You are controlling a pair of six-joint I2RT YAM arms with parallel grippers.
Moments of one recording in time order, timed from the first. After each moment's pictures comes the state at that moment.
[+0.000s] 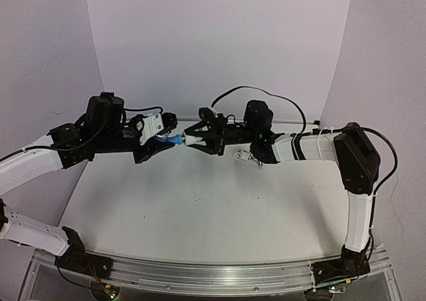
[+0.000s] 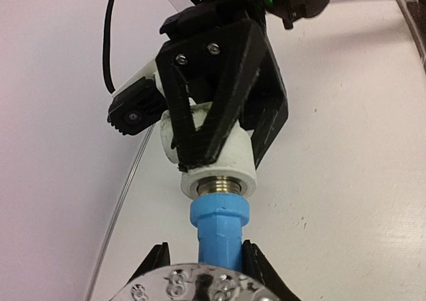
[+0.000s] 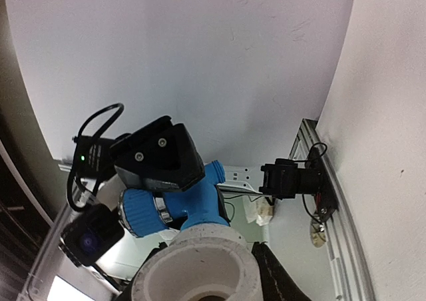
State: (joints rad) left arm -0.81 1.15 1.07 -0.33 0.13 0.67; right arm 0.76 2.03 1.41 0.77 -1.04 1.58
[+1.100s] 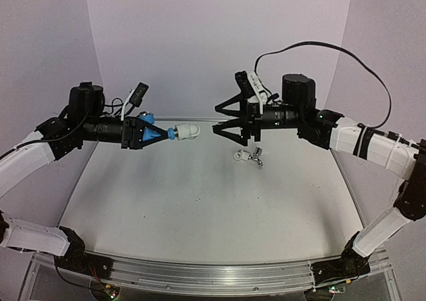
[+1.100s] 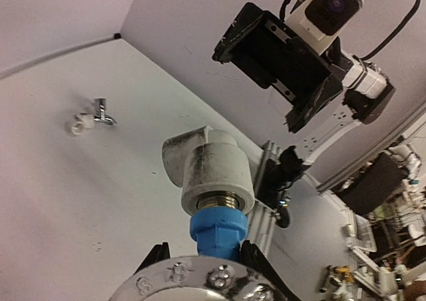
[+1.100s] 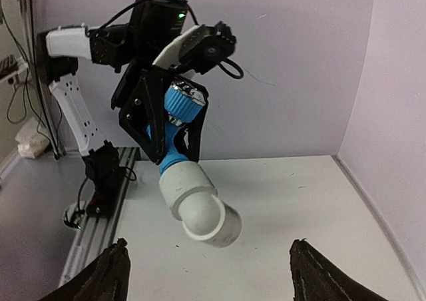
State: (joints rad) left arm -0.59 1.11 1.09 -0.32 0.74 -0.31; right arm 0.74 1.53 1.34 0.05 -0.78 -0.15
